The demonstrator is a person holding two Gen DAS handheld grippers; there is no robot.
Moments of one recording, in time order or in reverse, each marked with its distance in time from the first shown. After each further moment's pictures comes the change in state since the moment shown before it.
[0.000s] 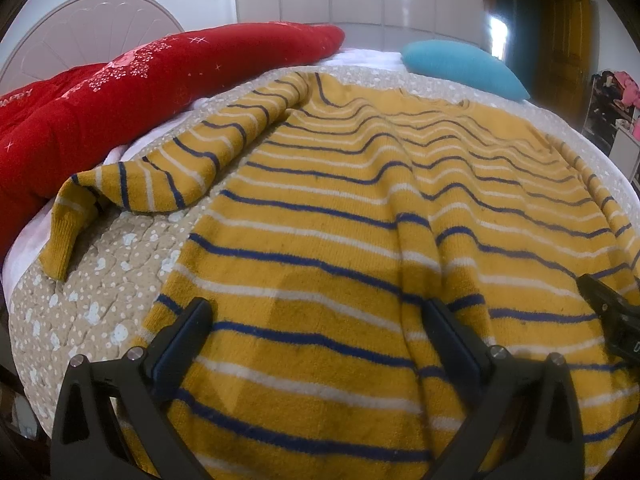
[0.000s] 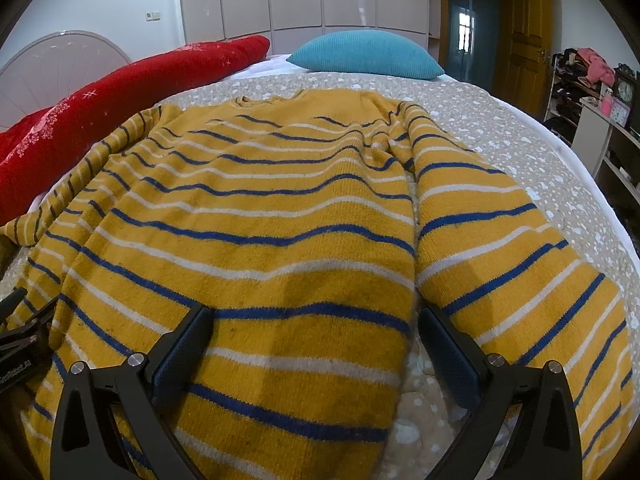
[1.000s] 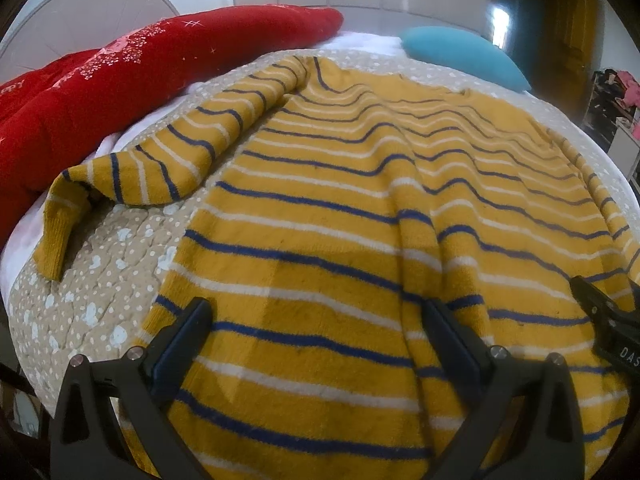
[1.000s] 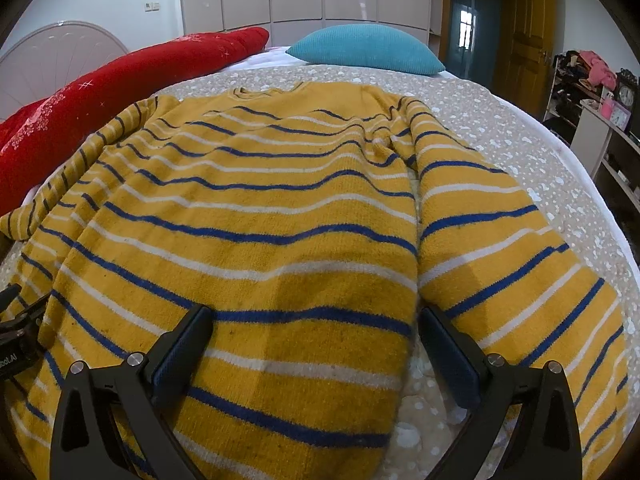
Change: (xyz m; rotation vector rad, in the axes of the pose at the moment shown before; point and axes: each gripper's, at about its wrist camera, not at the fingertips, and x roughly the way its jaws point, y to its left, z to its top) left arm 0.009 -0.003 0.007 0.026 0.083 0.022; right arm 0.004 -0.017 0.002 -0.022 0.047 -0.025
